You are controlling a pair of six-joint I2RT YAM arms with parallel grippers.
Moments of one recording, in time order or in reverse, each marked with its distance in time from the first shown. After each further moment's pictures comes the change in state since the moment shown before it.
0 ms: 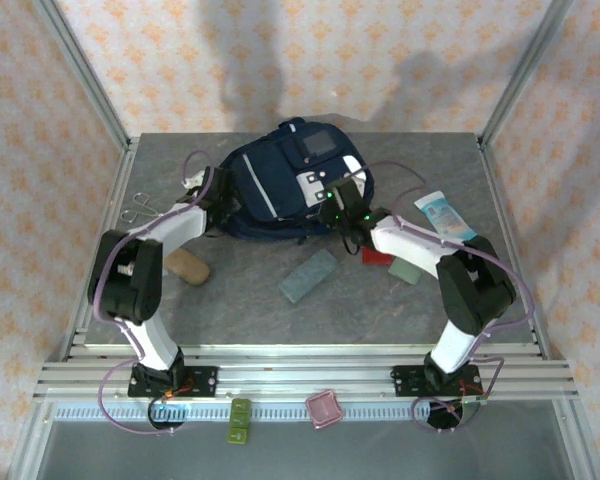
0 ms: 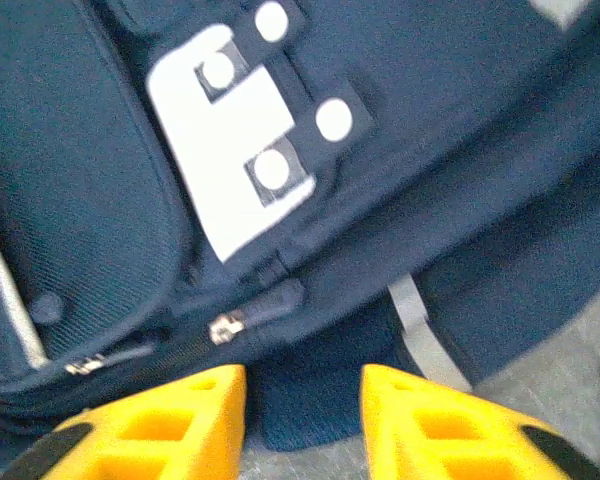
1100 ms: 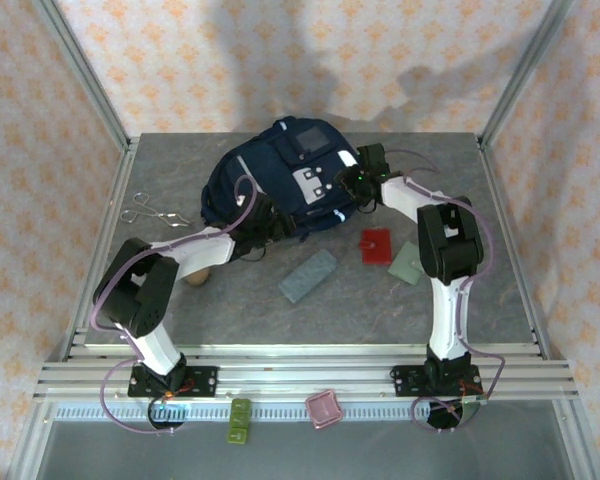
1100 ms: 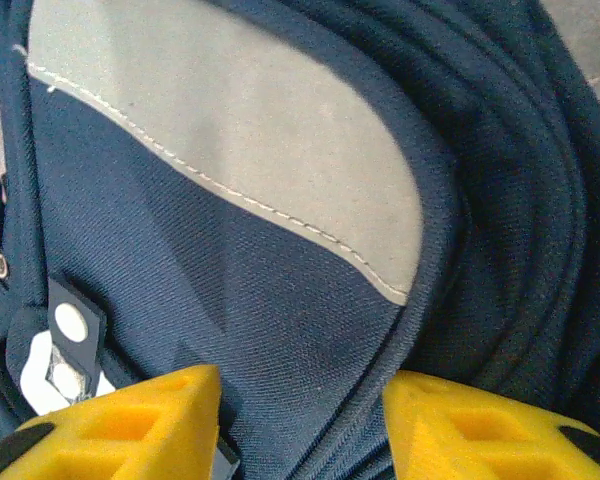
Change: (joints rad) left arm -0.265 0.012 -0.114 0.196 0.227 0.018; right arm -0.279 0.418 0.383 -0.043 -0.341 0.290
